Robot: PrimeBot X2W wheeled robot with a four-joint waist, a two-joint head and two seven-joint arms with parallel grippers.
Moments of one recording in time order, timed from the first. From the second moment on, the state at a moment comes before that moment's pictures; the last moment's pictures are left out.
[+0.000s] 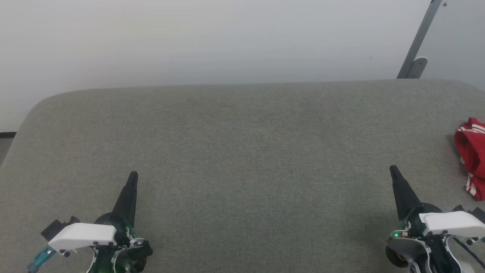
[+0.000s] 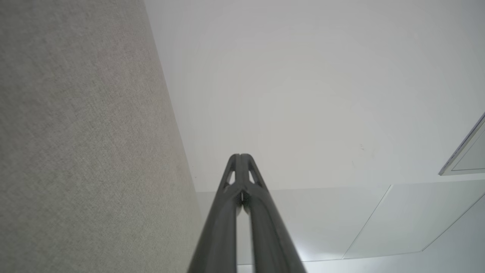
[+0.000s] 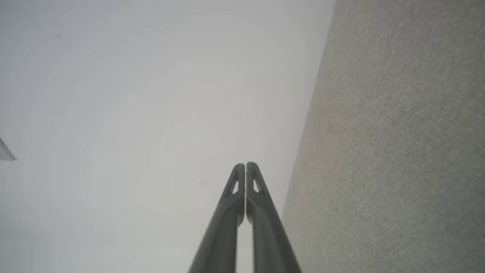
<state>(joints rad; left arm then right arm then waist) -0.10 0.05 0.11 0.25 -1.61 -0.13 0.11 -0.11 -0.05 -0.11 0.25 1.61 0.13 0.11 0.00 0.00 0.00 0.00</state>
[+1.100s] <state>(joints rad) -0.10 0.05 0.11 0.25 -1.61 -0.13 0.11 -0.11 -0.05 -0.11 0.25 1.61 0.13 0.11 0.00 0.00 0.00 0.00</state>
